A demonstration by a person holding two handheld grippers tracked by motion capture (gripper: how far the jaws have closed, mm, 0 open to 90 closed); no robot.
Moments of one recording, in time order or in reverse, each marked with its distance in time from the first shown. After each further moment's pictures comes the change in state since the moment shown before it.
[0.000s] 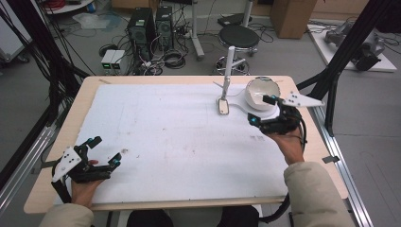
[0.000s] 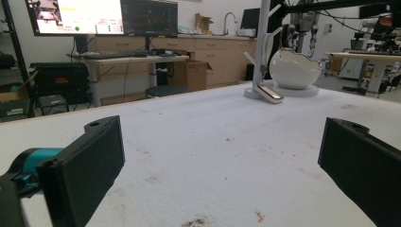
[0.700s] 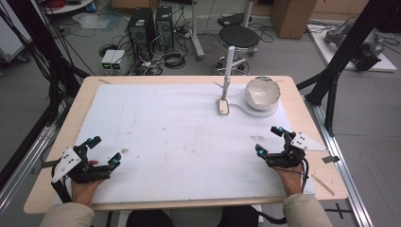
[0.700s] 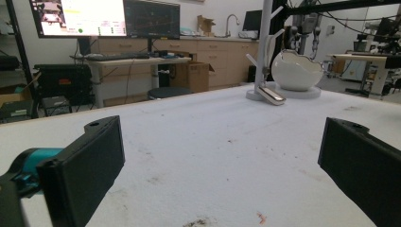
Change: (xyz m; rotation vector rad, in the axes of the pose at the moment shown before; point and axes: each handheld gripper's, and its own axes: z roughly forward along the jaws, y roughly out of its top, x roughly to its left) left arm 0.000 0.000 -0.001 -0.008 0.006 -0.003; right arm 0.012 -0.111 -0.035 -0.110 -0.061 0.016
